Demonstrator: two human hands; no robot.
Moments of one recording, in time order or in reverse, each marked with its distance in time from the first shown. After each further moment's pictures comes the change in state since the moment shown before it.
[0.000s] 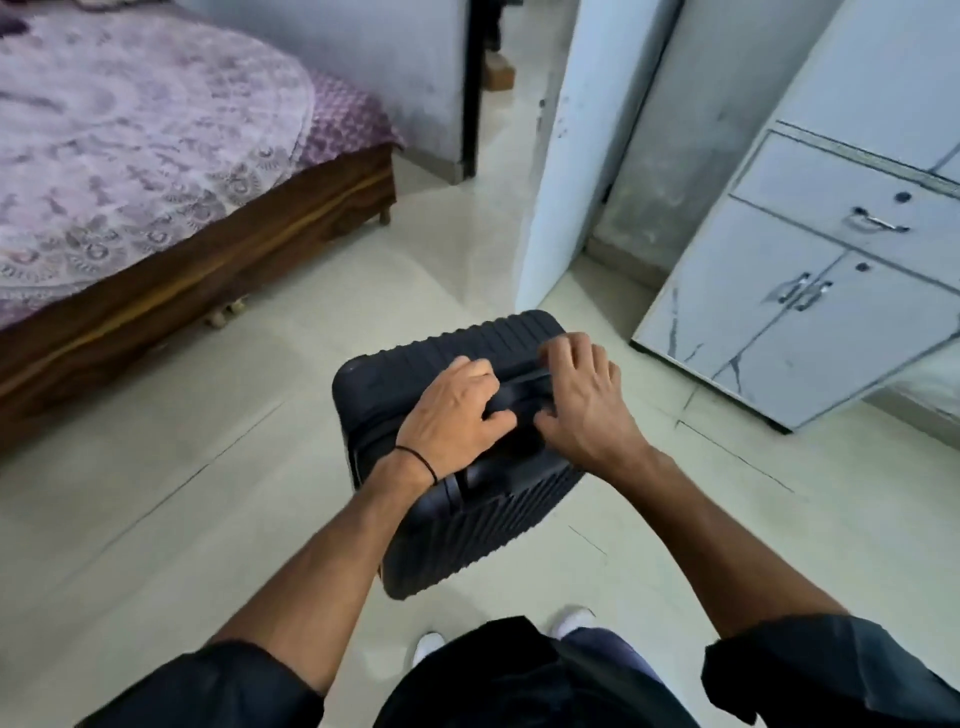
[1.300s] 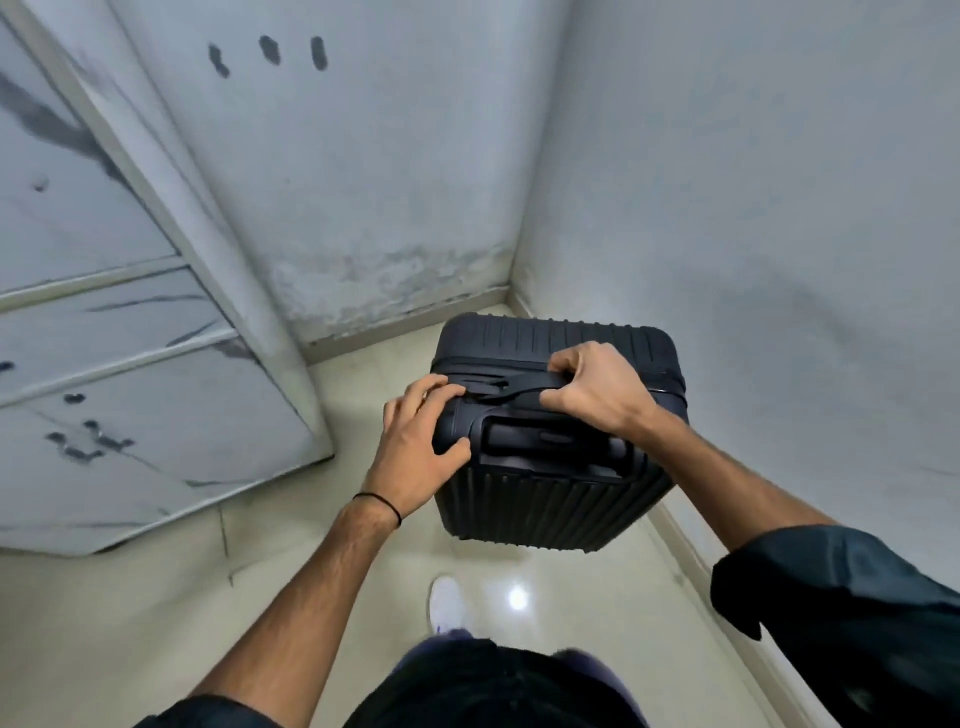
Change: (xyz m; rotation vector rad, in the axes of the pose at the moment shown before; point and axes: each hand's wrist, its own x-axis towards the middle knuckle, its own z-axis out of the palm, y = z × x) left_hand 0.417 0.797 0.682 -0.368 -0.712 0.541; right_hand -0.383 0.987 -0.364 0.234 0.316 1.154
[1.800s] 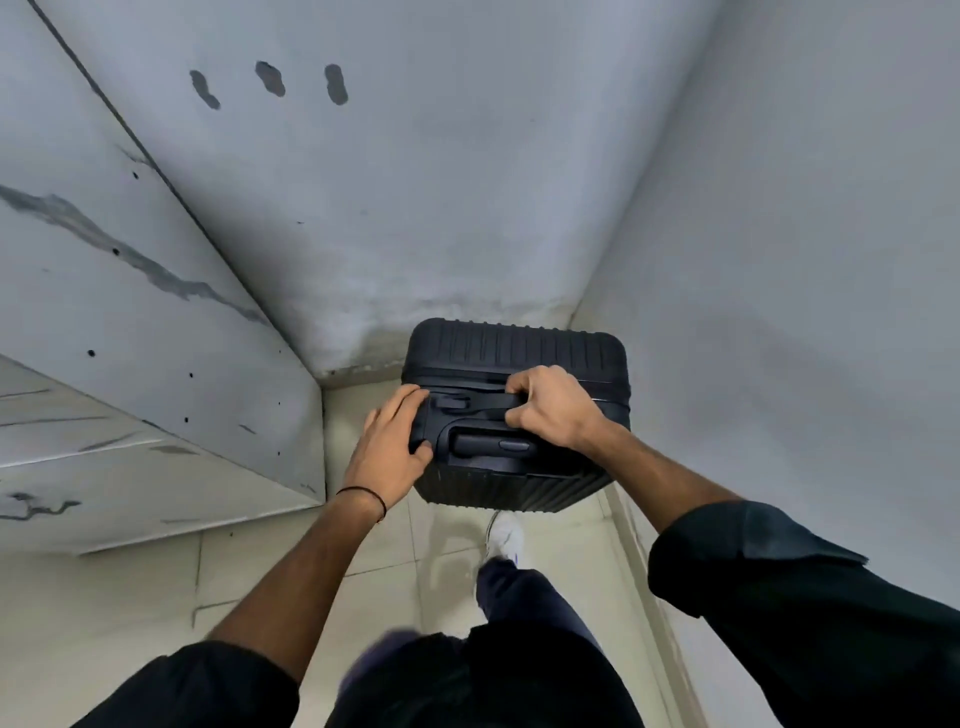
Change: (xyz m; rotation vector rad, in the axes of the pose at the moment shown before) left_hand 0.301 -0.074 0.033 0.143 0.052 -0.373; right_hand 0.366 0.057 0.010 -0.016 -0.369 -0.200
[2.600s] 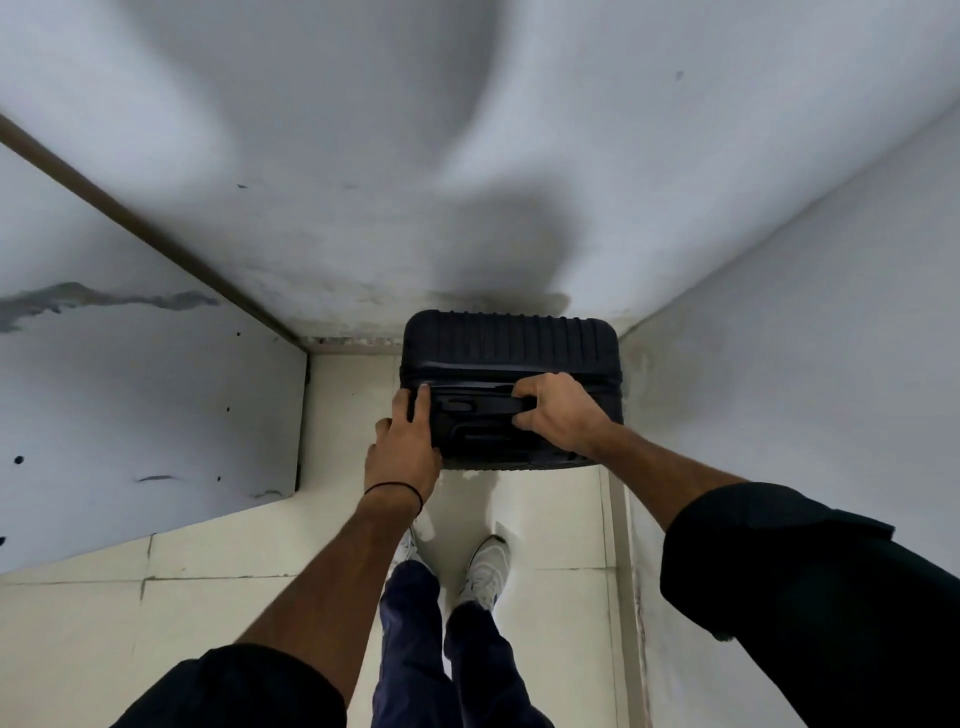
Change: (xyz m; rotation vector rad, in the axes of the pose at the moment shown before) left_hand 0.250 -0.054 0.108 0.145 -0.177 -0.405; right_hand 0.300 0.108 0.012 -0.018 -0.321 -0.007
